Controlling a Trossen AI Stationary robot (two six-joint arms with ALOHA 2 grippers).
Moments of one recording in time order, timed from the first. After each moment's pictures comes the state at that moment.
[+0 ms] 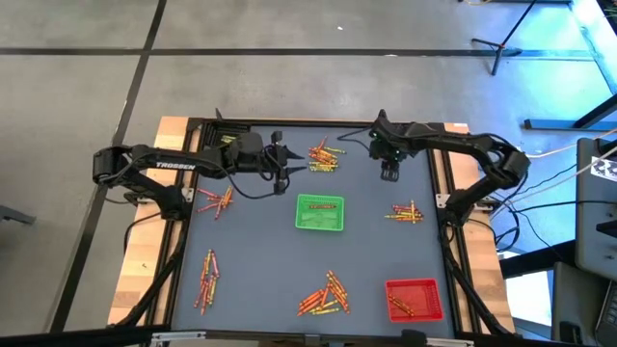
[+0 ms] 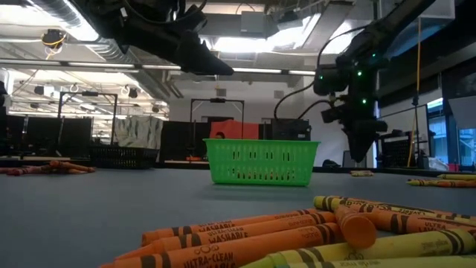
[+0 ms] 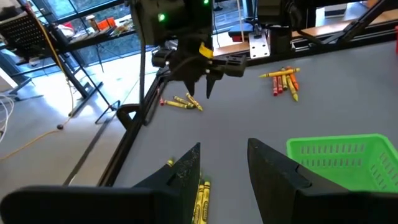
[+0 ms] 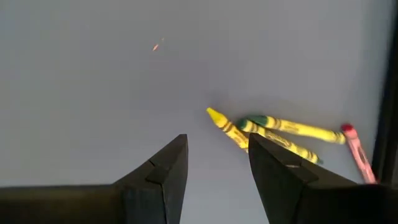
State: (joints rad) left arm 0.29 1.37 0.75 0.33 0.06 0.29; right arm -0.66 1.55 0.91 -0.76 0.15 -0.54
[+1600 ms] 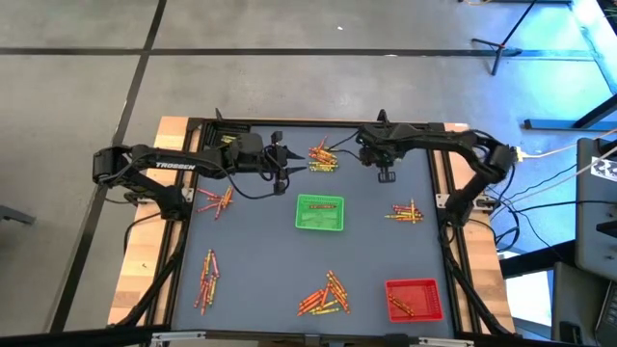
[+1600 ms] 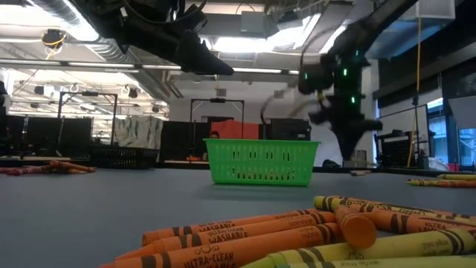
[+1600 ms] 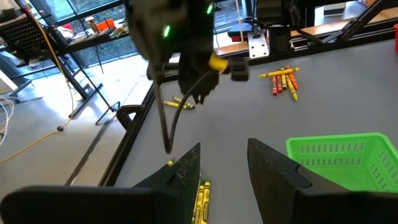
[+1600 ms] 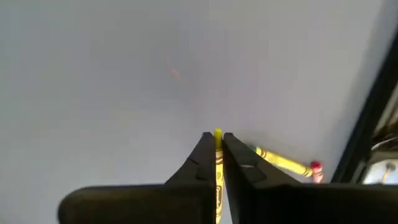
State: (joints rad) left arm 0.29 1.37 0.75 0.33 0.06 0.30; right arm -0.53 1.63 1.03 -0.83 0.23 -0.63
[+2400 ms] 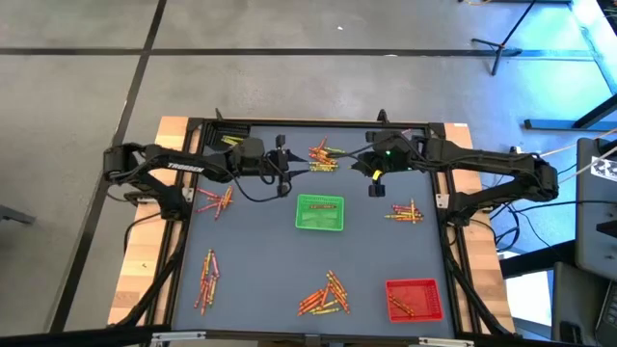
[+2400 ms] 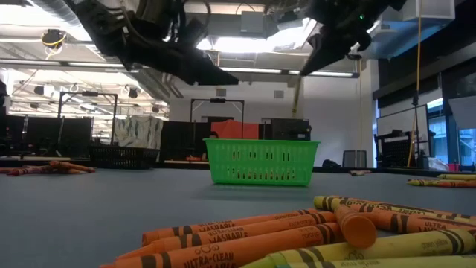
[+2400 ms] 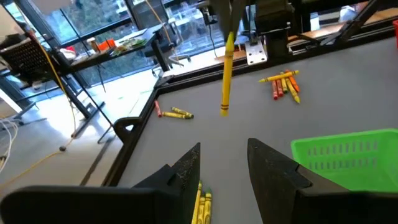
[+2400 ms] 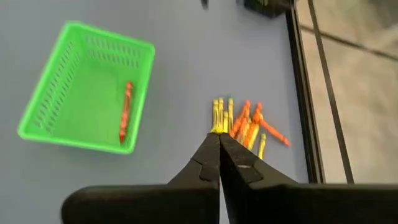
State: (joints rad) left arm 0.30 1.48 0.68 0.58 0.10 0.34; right arm -0.23 1.24 1.05 -0.56 0.01 -0.45
